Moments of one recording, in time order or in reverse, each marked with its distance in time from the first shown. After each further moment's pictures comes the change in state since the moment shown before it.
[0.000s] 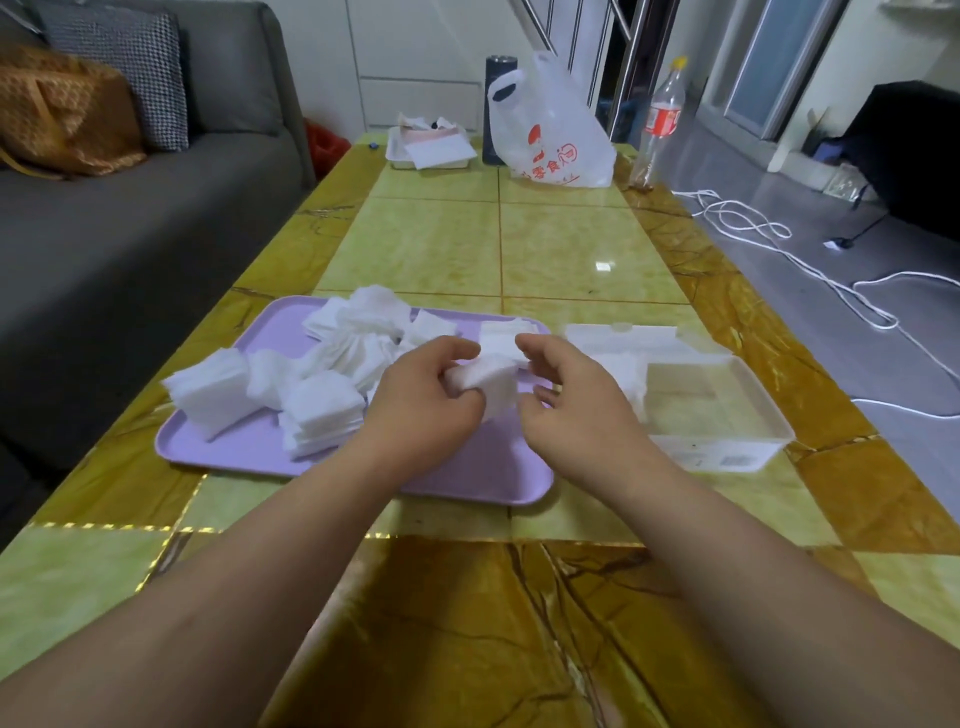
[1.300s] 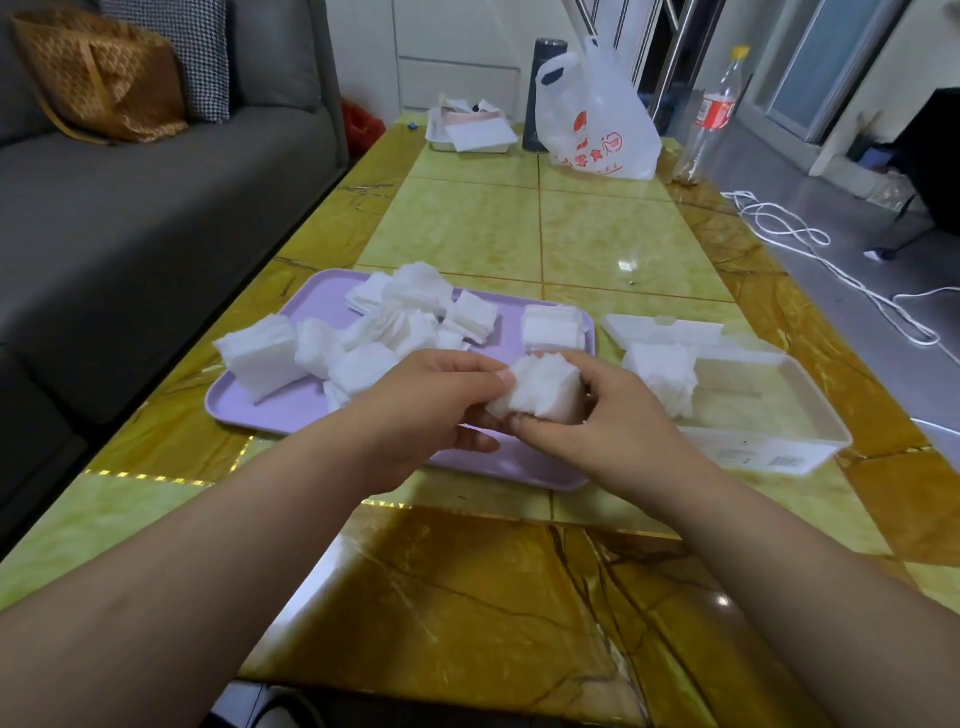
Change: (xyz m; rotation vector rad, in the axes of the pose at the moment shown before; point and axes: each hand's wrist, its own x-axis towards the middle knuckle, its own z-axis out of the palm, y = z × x) left_hand -0.026 -0.003 -0.041 -0.606 -0.366 -0.284; right_hand -0.011 0.007 0.013 0.045 -0.093 -0.070
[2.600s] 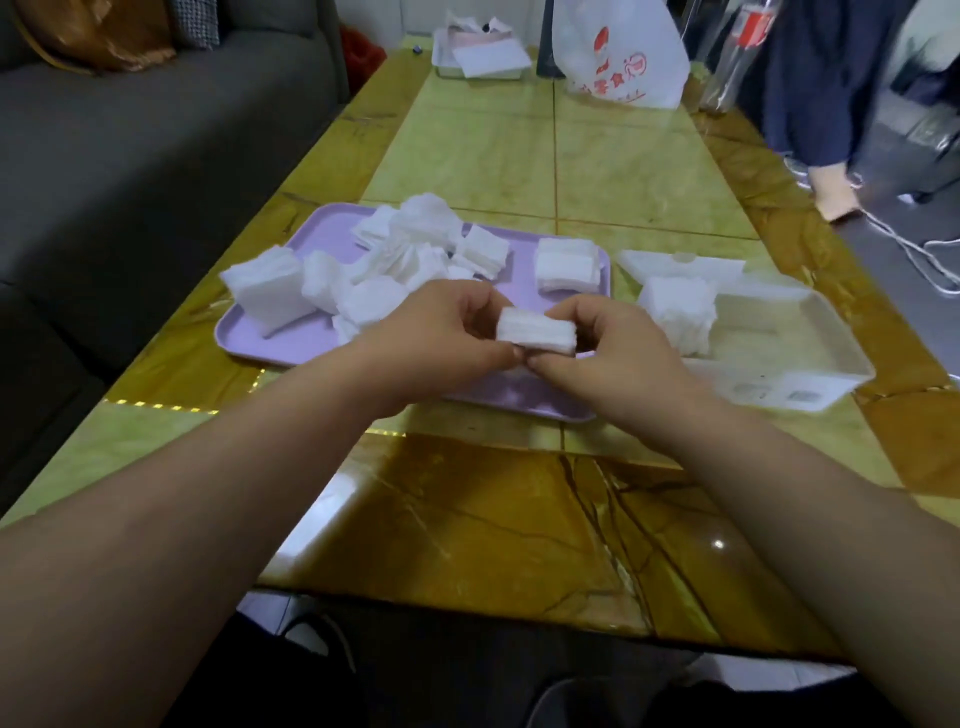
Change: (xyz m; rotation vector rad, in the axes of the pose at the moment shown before) left_hand 0.002 -0.012 -0.007 0.516 0.100 0.185; right_hand 0.005 0.012 0.009 -0.085 -0.019 0.033
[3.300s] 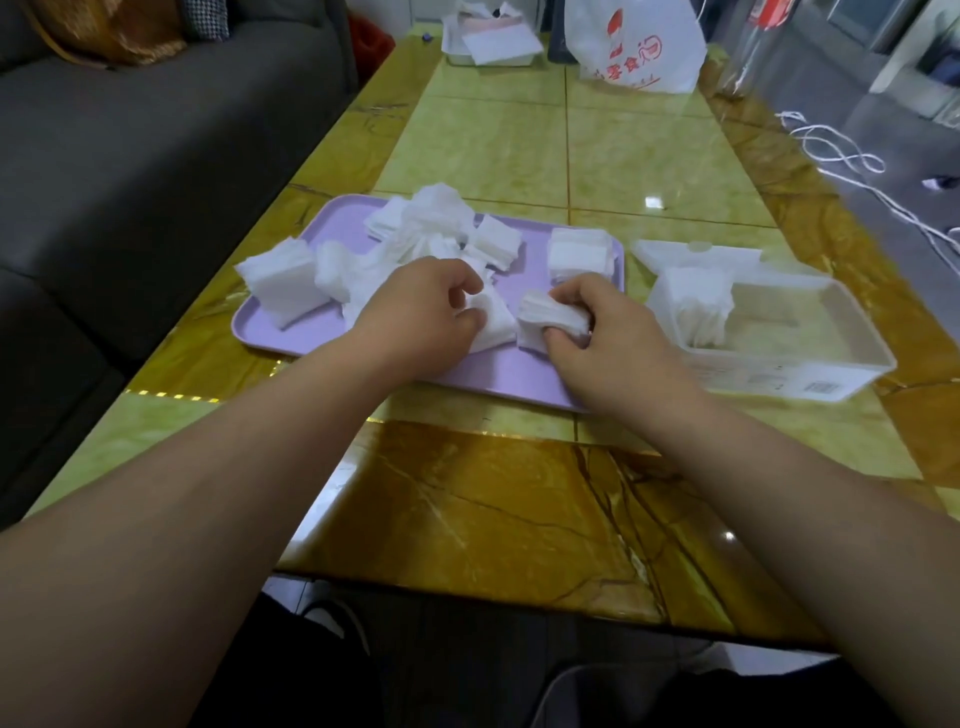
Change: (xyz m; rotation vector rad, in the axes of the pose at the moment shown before) left_hand 0.024 -0.026 -0.017 0.473 0.241 0.049; right_hand 0.005 -0.003 0.010 -0.242 0.073 -0.061
